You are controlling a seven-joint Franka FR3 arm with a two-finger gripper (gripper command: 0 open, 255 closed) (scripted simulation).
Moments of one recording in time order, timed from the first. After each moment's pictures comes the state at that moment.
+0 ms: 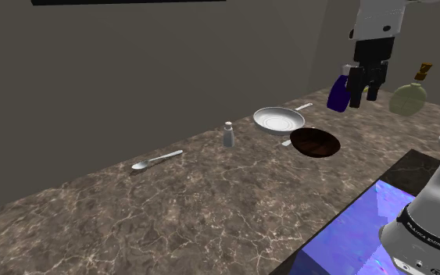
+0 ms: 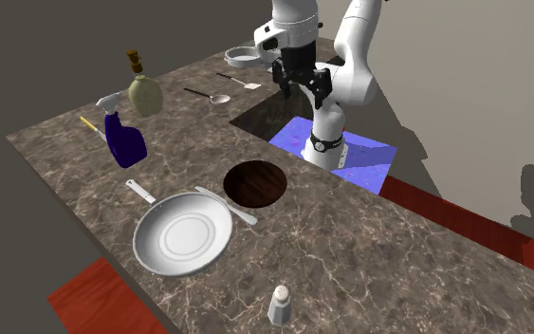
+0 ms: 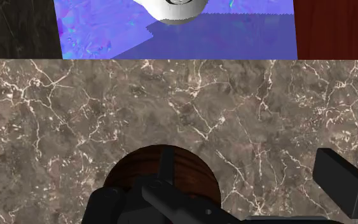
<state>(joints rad) 0.02 -0.77 -0.06 -2.43 0.03 1.44 0.10</state>
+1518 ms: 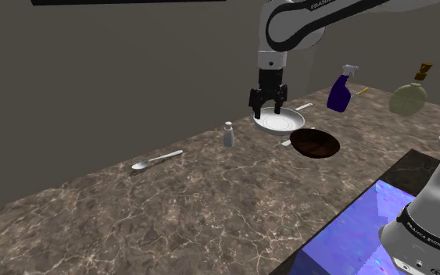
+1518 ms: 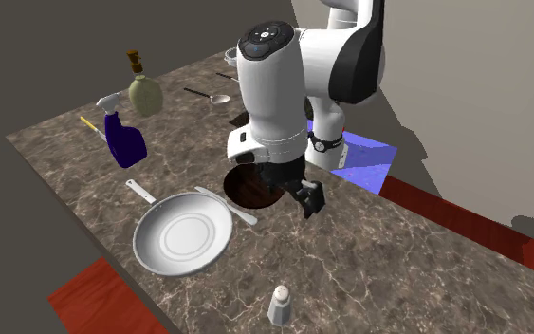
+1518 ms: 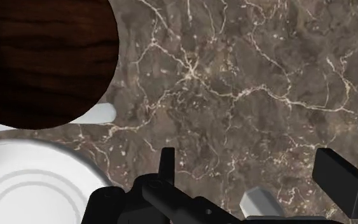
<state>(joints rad) 0.08 -0.05 0.06 -2.06 0.12 1.90 0.26</state>
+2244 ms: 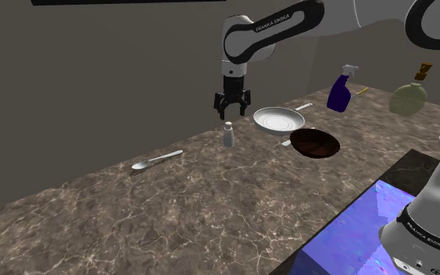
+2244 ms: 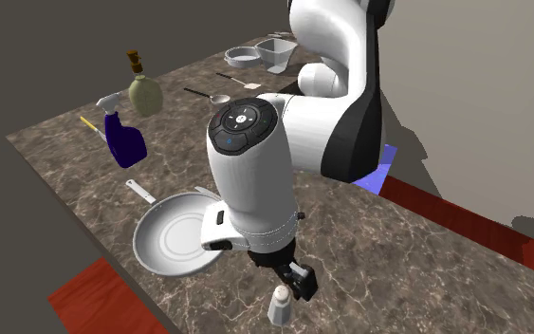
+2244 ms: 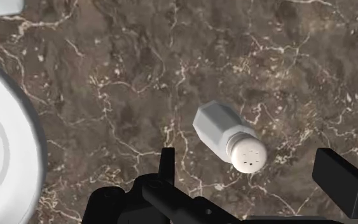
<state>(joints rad) 0.12 0.36 0.08 -1.62 0.10 1.92 0.35</state>
